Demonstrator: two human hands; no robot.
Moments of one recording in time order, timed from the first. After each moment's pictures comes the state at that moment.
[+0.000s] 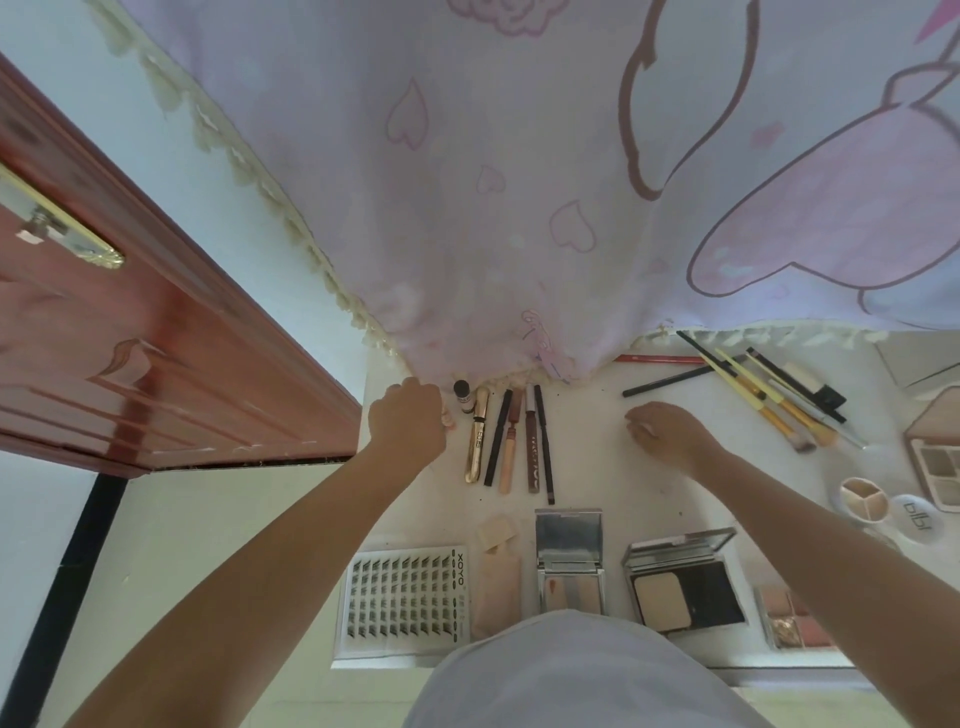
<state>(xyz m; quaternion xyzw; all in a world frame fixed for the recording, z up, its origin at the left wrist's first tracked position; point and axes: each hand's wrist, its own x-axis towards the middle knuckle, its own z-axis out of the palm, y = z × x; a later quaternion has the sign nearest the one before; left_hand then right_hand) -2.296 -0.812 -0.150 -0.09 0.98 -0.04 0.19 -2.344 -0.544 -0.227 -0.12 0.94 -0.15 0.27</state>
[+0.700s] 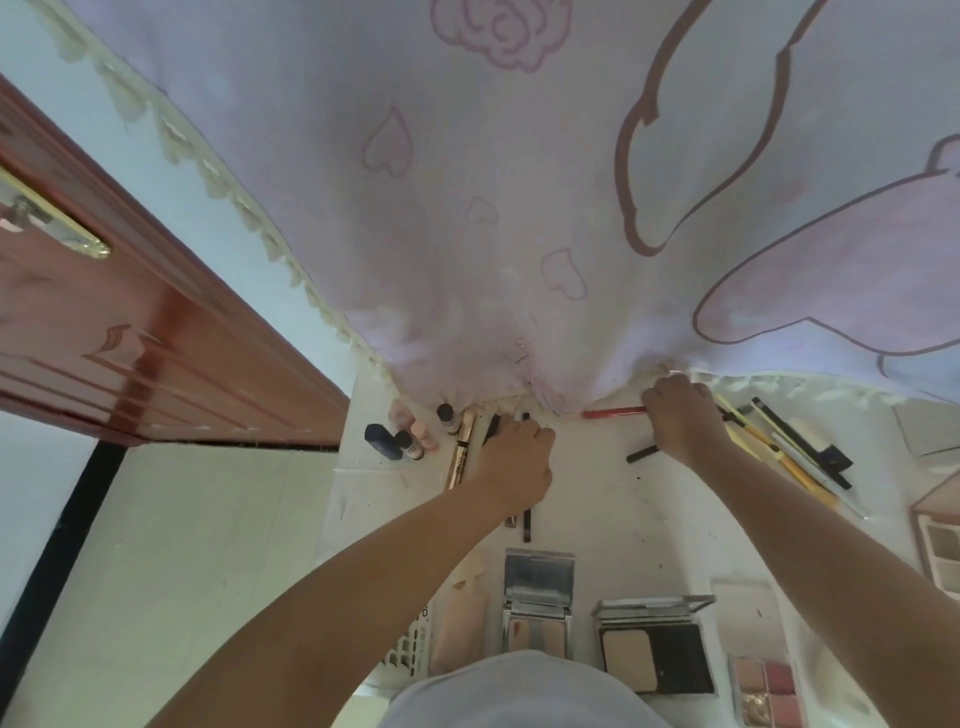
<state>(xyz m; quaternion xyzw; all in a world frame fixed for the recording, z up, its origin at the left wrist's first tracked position) -2.325 -0.719 -0.200 0.06 0.97 0.09 0.23 -2.416 -0.531 -0.225 -0.22 0.96 0.12 0.14</state>
